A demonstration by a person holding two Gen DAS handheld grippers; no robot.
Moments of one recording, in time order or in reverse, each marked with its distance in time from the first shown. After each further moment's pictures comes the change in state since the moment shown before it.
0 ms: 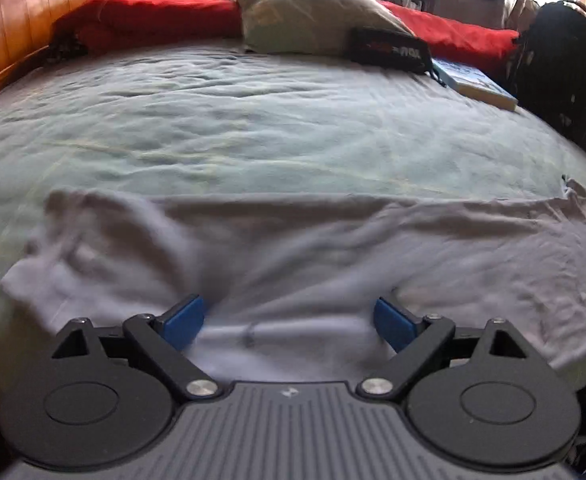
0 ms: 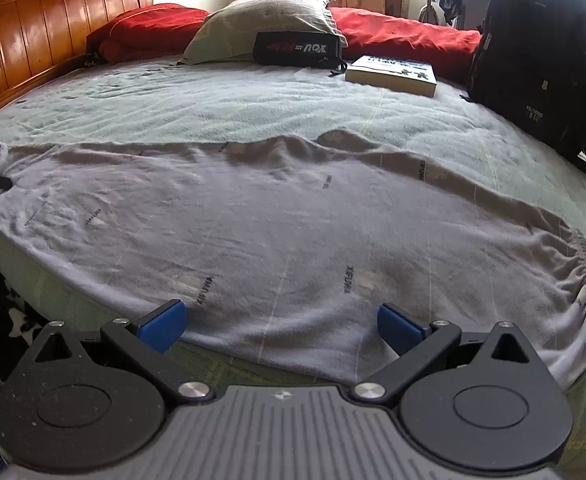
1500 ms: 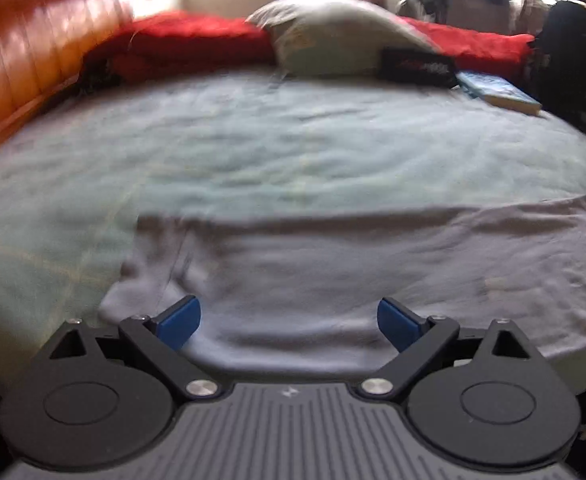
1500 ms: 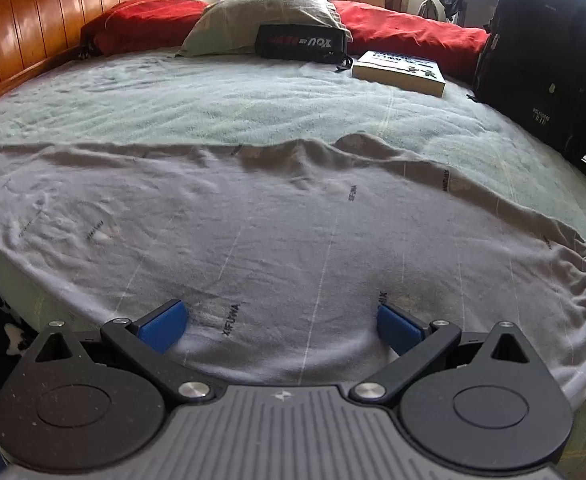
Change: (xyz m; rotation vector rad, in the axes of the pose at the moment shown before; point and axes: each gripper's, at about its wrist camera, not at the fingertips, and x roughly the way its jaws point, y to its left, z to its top) left arm -0.023 0.028 0.003 0.086 -0.079 0.090; right arm 0.018 0.016 0.016 0.010 0.022 -0.010
